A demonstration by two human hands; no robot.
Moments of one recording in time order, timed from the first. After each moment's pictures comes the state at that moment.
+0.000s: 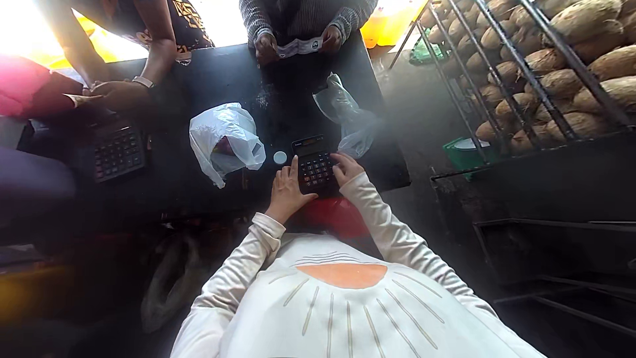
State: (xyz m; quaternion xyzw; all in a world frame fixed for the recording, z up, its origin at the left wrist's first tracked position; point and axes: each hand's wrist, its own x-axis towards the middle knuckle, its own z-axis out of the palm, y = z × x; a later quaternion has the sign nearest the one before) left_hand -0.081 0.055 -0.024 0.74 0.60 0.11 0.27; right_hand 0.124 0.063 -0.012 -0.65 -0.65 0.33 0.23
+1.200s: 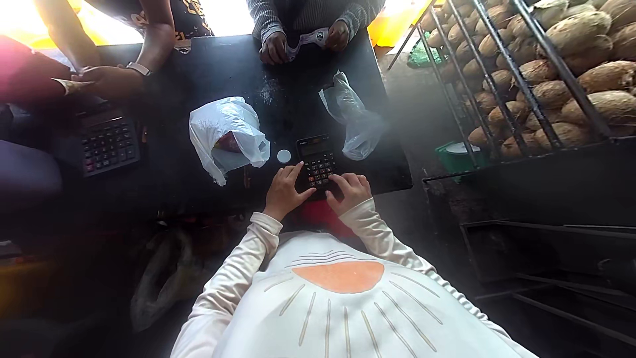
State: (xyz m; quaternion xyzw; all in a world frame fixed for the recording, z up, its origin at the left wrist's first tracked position) left_hand -0.103 0.060 -0.067 0.78 0.53 0.27 0.21; right_hand 0.102 0.011 -0.019 -0.63 -0.73 0.08 0.24
